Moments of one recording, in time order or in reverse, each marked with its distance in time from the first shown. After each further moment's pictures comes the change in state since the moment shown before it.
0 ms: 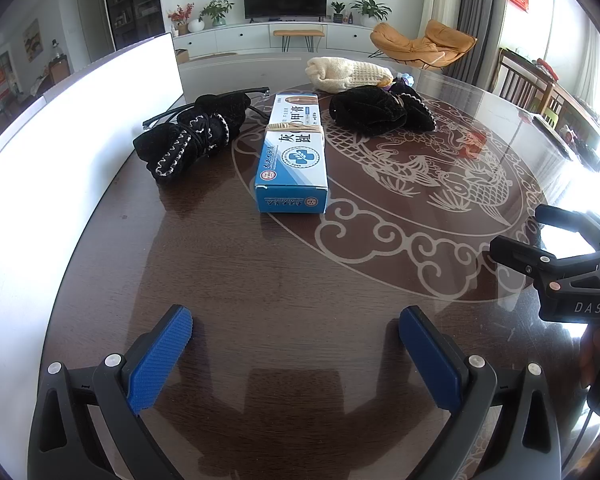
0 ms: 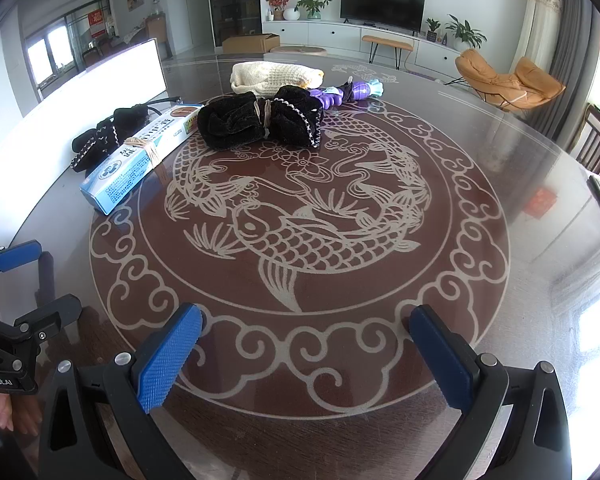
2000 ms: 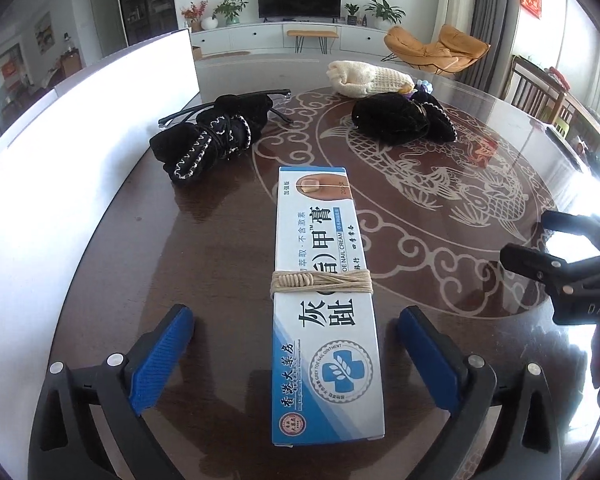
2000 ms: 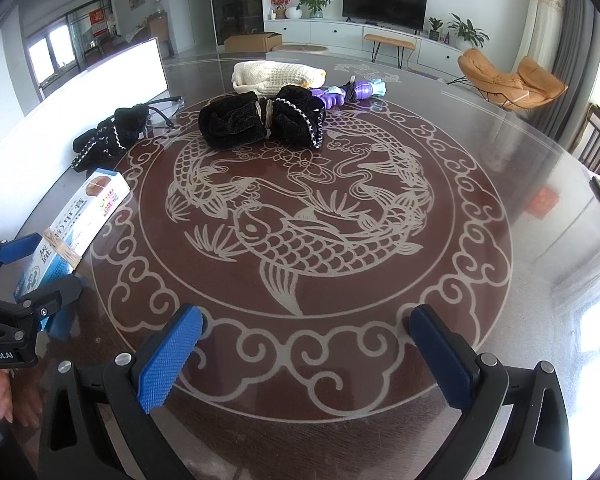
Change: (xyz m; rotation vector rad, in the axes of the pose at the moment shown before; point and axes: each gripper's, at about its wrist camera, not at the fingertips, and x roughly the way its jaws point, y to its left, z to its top) left arm 0.000 0.006 0.001 -0.041 -0.004 0.029; right arm 0.003 0.000 0.007 -0.013 0.021 0.018
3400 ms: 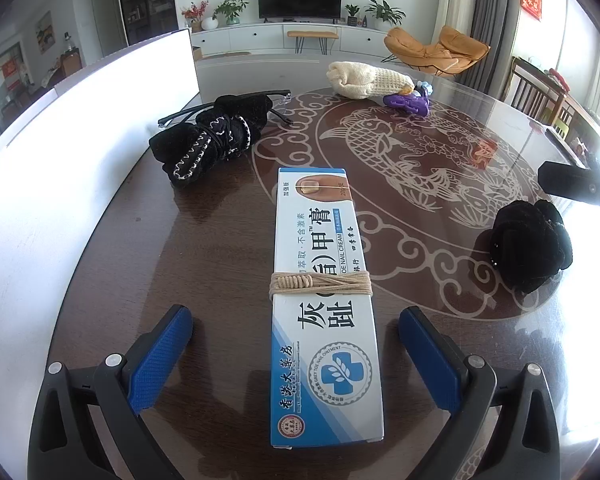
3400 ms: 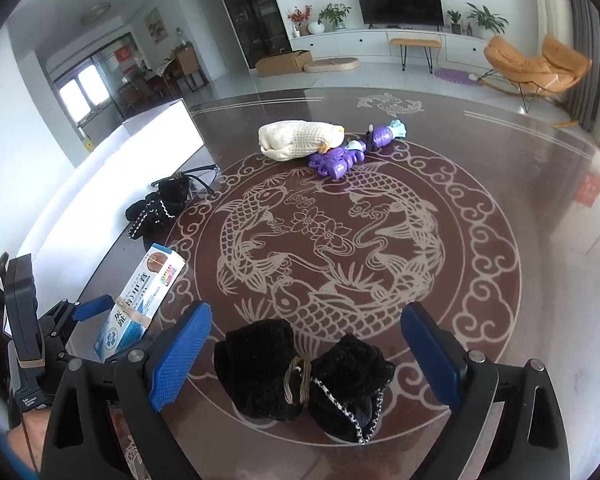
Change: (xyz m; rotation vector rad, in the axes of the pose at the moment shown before) left arm 0.004 -0.001 0.003 -0.002 0.000 -0.003; right arm -0.034 -0.019 0.041 0.064 -0.066 0.229
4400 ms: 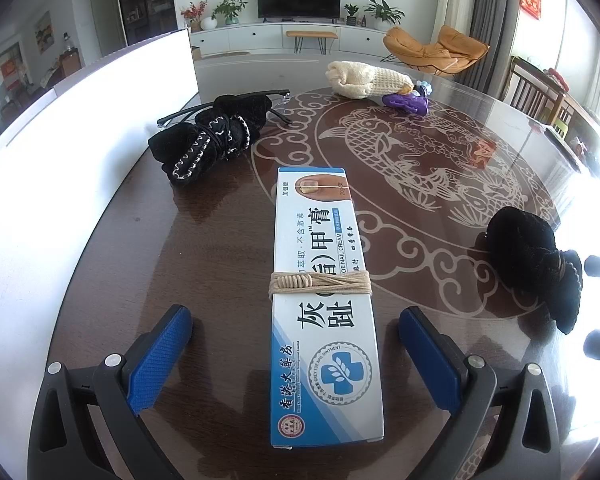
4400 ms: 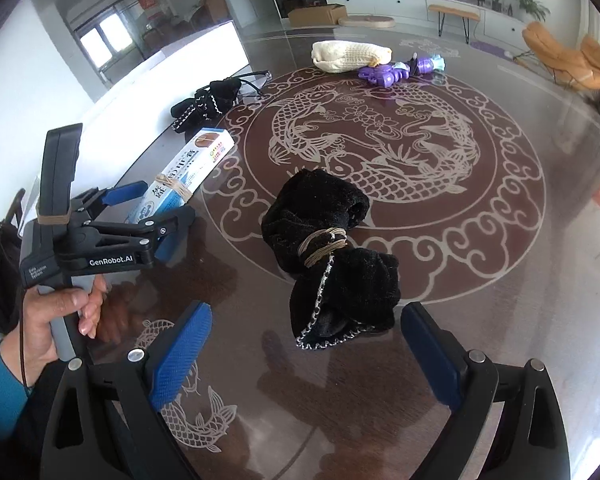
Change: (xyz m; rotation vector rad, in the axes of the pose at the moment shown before) left arm 0.000 0.001 0.000 -0.001 0.001 -0.002; right arm -0.024 0.026 -0.074 -0.110 0.175 0.036
